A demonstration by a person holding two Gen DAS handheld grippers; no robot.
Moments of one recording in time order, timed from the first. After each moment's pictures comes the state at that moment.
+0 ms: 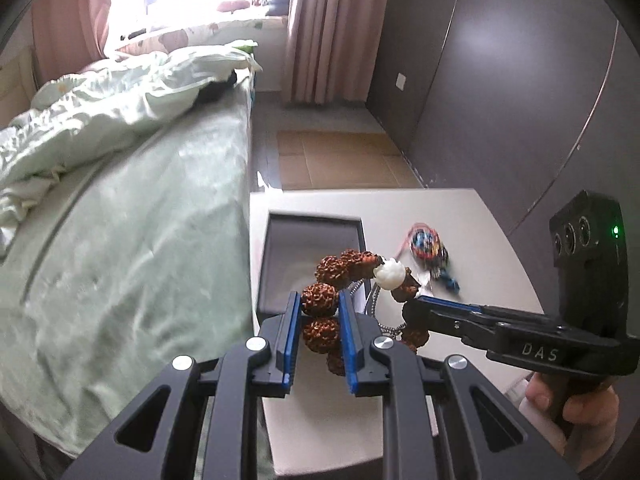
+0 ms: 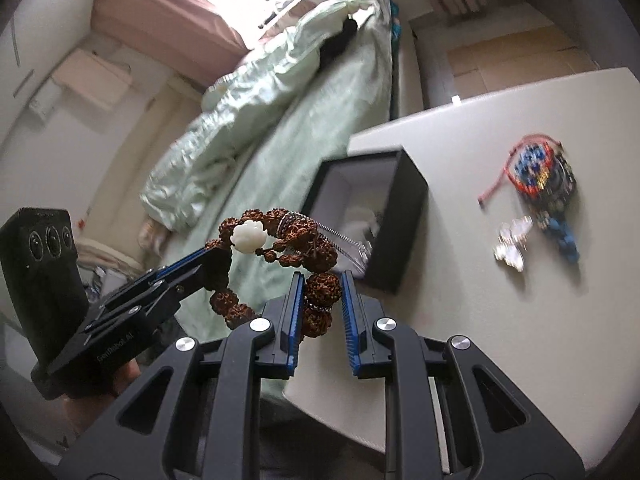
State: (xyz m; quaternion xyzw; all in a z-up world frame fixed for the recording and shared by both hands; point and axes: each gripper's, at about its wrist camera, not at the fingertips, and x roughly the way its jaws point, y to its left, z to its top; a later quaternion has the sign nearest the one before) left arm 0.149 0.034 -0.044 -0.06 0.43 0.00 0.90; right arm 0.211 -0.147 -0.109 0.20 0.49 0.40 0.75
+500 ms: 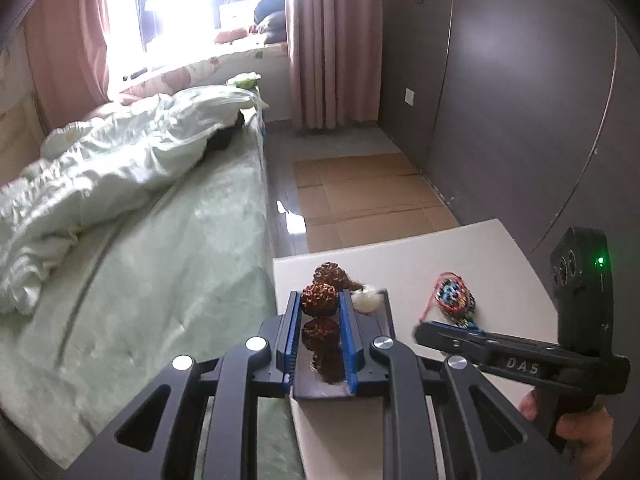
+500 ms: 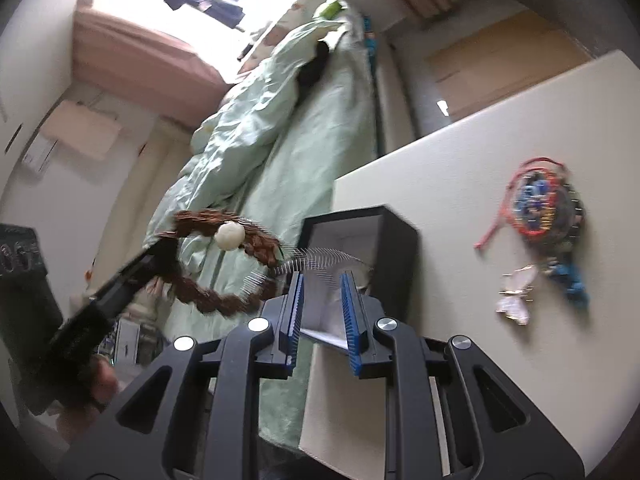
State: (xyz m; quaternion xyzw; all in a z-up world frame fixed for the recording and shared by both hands) left arm 0.199 0.036 -0.006 0.01 0.40 0.03 0.92; right arm 0.262 -0.149 -0.116 0.27 0.49 0.36 0.75
